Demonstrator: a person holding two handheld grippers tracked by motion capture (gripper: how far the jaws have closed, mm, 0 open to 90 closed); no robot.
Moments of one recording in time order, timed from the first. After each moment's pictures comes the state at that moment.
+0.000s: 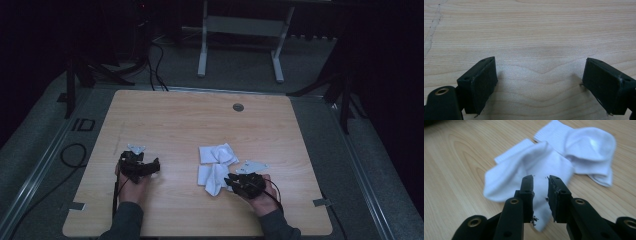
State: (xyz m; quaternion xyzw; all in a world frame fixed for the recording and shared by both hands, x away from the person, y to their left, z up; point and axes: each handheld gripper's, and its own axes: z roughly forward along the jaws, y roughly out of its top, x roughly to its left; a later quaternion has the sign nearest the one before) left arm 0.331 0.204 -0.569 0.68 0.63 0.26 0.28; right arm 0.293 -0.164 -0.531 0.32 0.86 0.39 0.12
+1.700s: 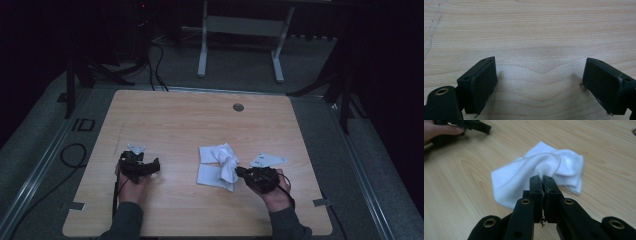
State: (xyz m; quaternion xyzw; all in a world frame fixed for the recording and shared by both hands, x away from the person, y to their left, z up) left arm 0.331 0.204 -0.569 0.68 0.63 0.26 0.28; right arm 0.291 -0.195 -0.489 0.33 0.83 0.42 0.14
